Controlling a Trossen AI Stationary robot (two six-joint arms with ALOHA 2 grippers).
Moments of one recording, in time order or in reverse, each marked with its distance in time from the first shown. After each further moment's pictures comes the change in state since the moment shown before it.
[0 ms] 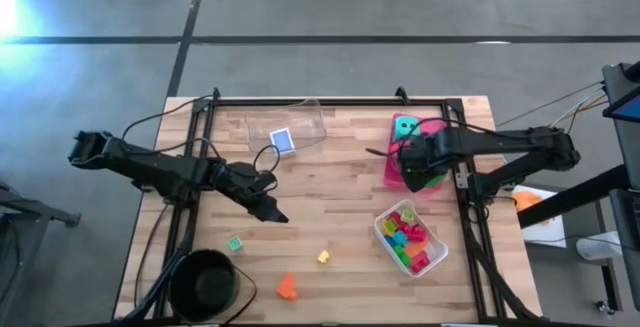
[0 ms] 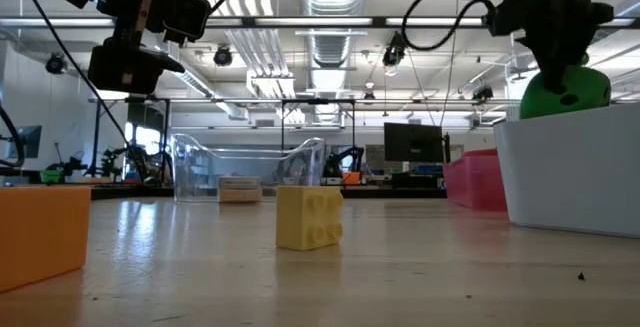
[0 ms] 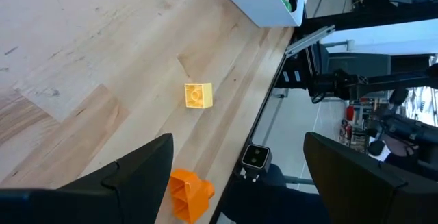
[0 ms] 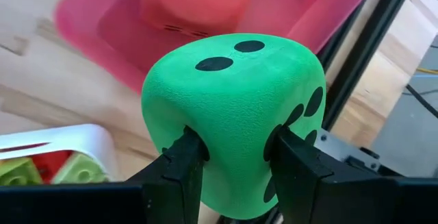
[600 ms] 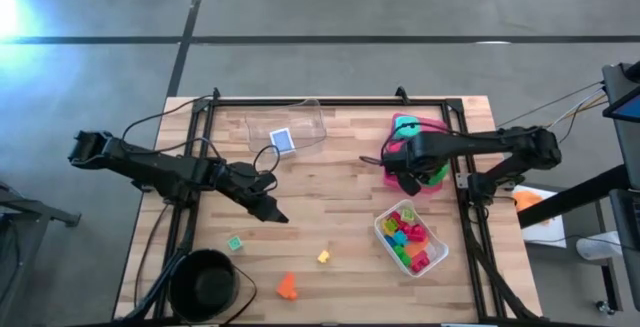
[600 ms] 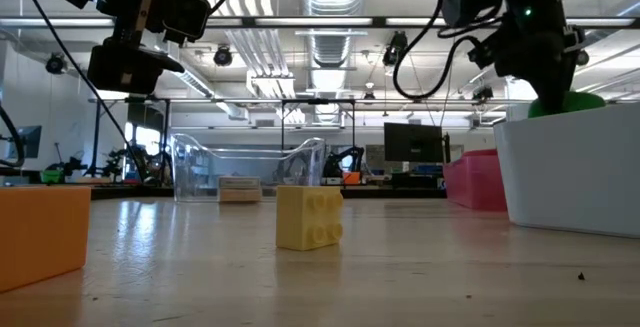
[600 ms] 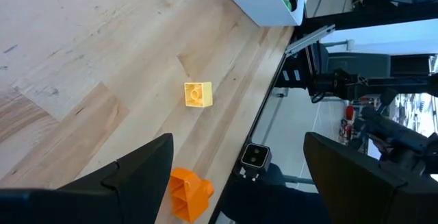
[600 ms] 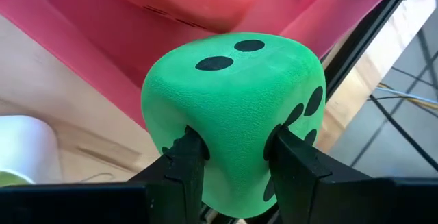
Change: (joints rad) left arm 0.000 0.001 0.000 0.000 0.003 -0.003; right arm -0.048 0.153 -0.043 0.018 0.016 -0.187
